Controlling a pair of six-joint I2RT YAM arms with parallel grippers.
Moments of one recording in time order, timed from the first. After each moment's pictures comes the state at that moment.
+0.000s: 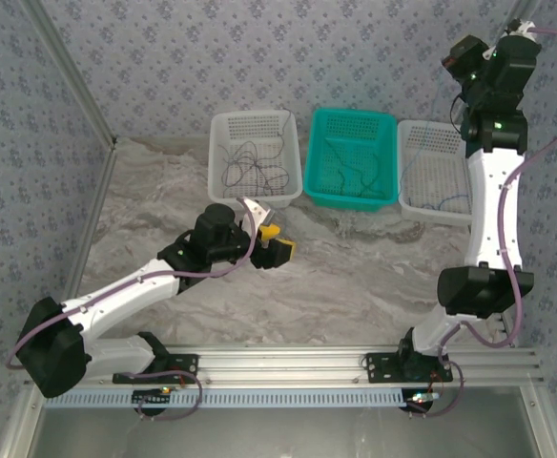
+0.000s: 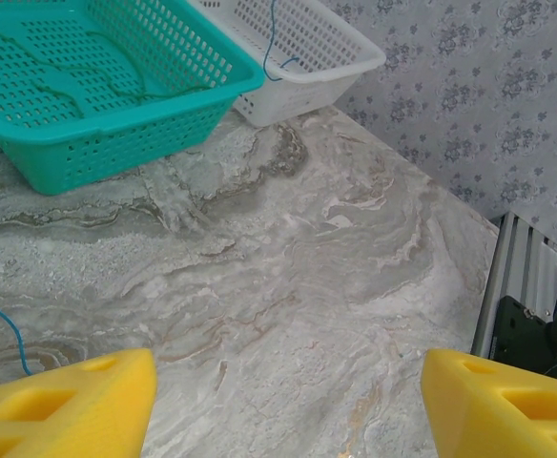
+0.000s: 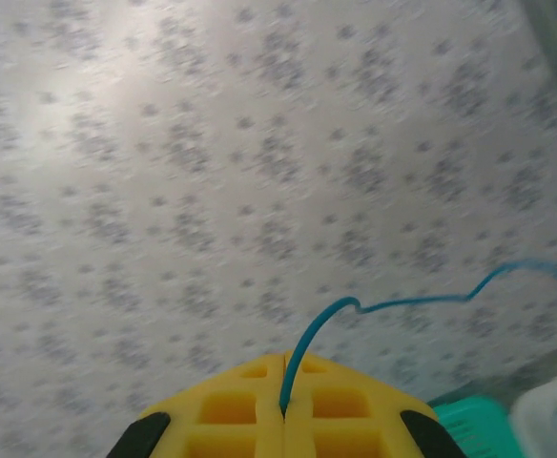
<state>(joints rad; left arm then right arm) -0.79 1.20 0.79 0.03 0.37 -0.27 -0.13 1.66 2.09 -0.41 -0.13 0.71</state>
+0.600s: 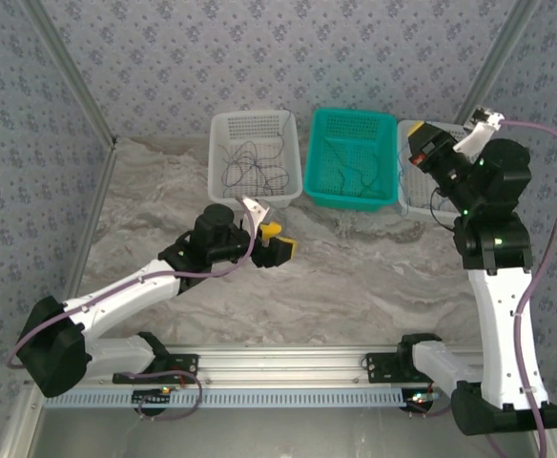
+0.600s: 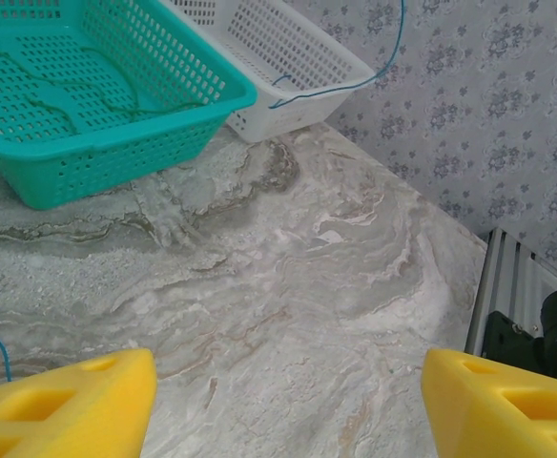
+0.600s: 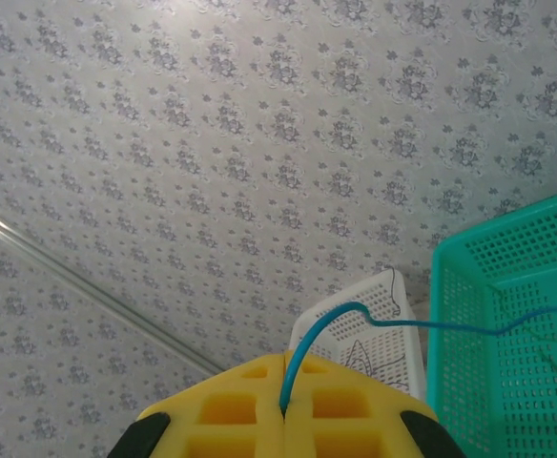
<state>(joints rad) -0.79 1.20 0.78 0.09 0.38 -0.31 0.06 1.00 1.46 -0.47 -0.26 0.74</state>
